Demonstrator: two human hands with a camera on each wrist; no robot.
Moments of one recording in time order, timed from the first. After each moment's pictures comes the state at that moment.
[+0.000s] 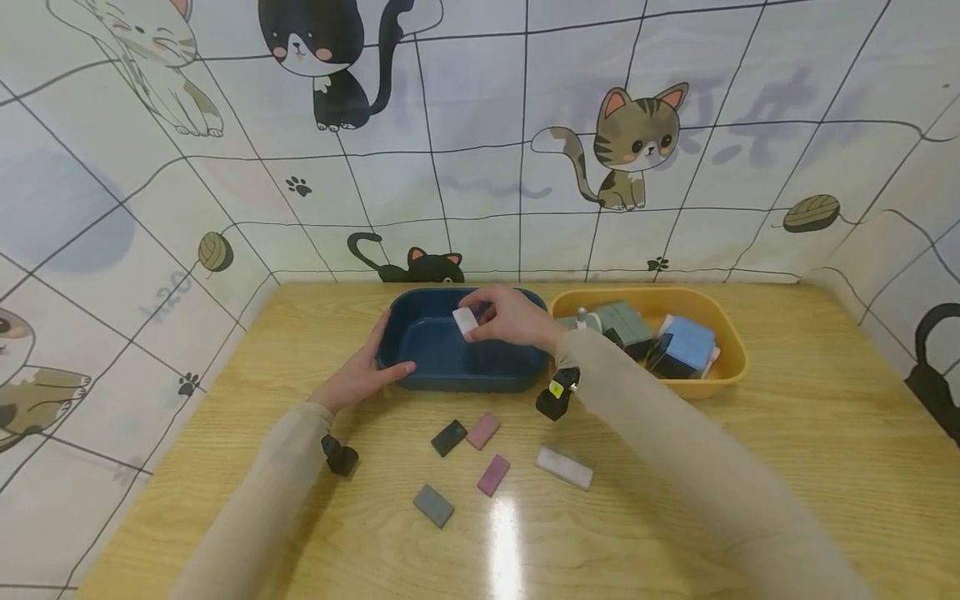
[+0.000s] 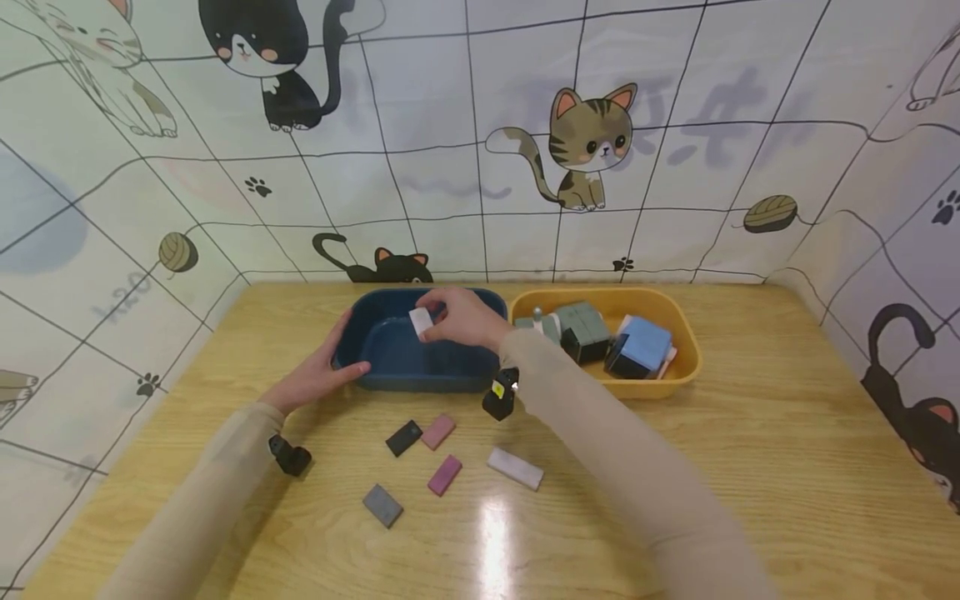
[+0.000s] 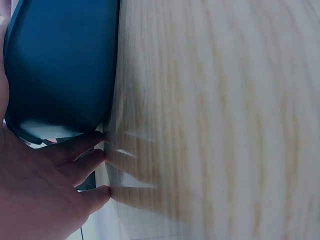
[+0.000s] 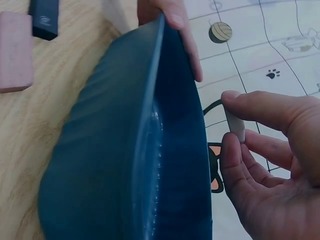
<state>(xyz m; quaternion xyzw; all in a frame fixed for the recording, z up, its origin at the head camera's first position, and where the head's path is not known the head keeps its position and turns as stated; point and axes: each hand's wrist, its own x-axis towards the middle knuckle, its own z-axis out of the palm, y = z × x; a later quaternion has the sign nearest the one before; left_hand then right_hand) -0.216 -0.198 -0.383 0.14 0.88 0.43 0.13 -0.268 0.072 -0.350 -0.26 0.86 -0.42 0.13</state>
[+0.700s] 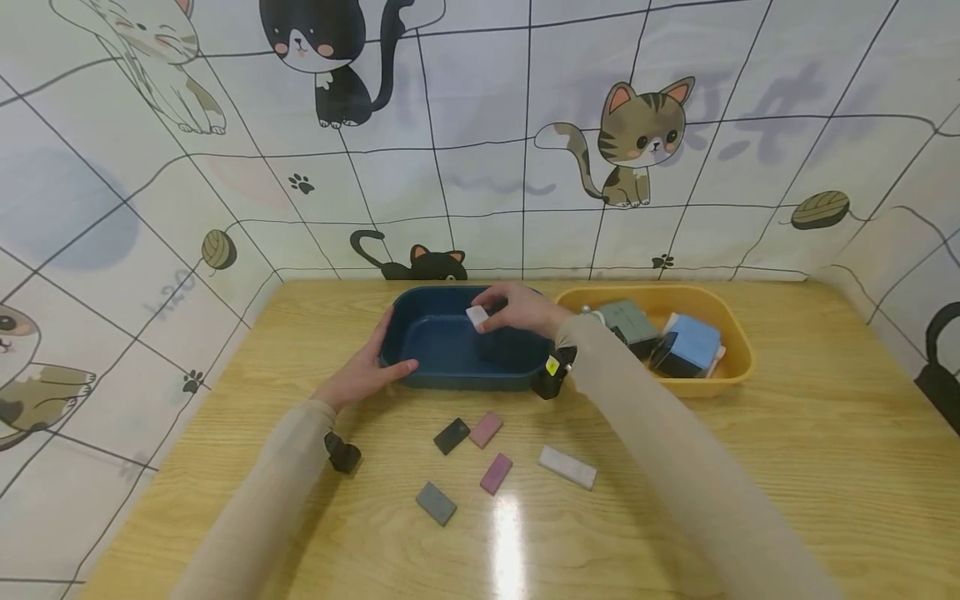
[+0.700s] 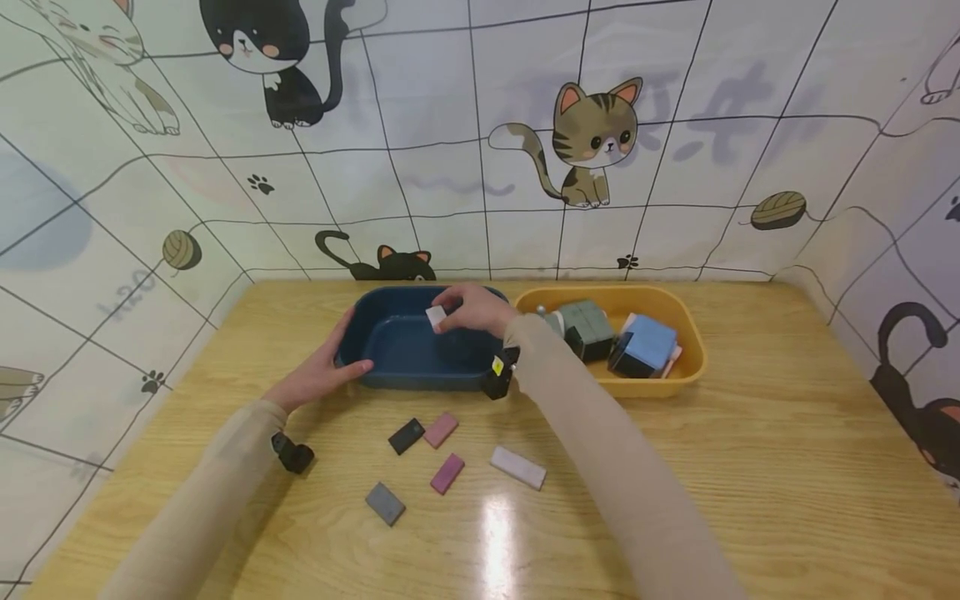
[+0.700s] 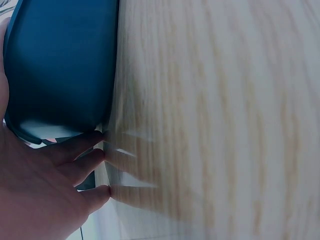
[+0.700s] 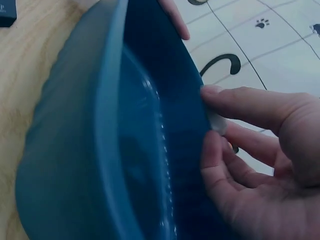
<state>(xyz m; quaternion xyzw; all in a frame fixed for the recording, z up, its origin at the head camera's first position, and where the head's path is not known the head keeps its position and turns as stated) -0.231 -0.208 -0.411 0.14 0.89 0.43 0.12 -0.298 0.080 -0.371 -0.19 0.83 -0.49 0.20</state>
